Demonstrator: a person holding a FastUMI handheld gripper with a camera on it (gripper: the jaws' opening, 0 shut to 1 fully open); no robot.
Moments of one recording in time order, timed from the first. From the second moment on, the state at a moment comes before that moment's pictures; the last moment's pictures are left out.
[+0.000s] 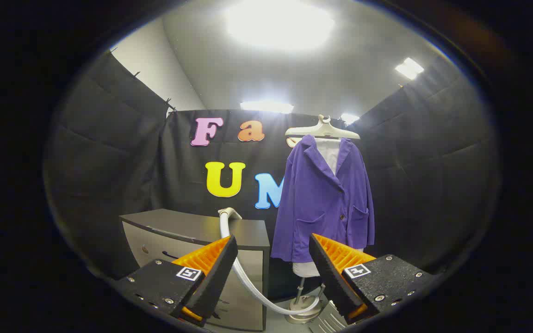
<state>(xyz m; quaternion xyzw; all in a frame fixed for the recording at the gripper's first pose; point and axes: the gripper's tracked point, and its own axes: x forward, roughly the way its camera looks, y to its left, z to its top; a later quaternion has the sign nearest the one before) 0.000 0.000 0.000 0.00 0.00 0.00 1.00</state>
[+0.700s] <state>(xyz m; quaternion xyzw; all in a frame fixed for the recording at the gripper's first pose) -0.004 -0.008 0.004 0.01 0.00 -0.01 1.00</state>
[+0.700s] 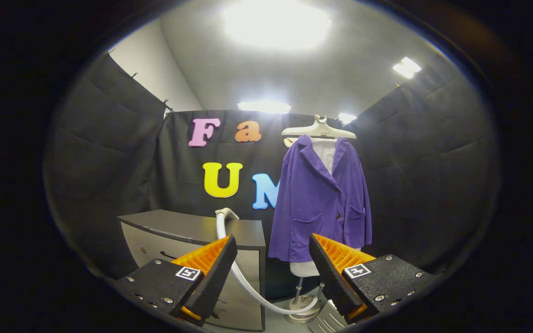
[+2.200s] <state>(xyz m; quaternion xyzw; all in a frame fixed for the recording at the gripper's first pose) 0.209 0.066 0.128 0.02 -0.01 0.14 0.99</state>
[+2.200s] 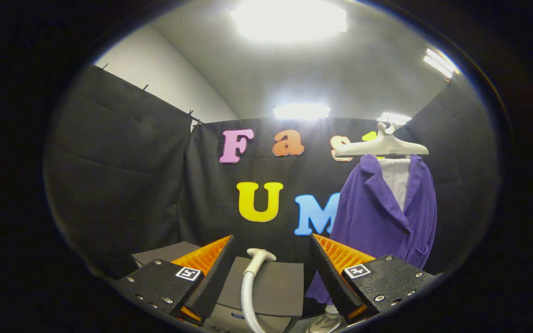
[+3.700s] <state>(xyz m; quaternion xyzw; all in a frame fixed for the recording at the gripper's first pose) 0.410 0.180 -0.076 0.11 0.39 0.18 0.90</state>
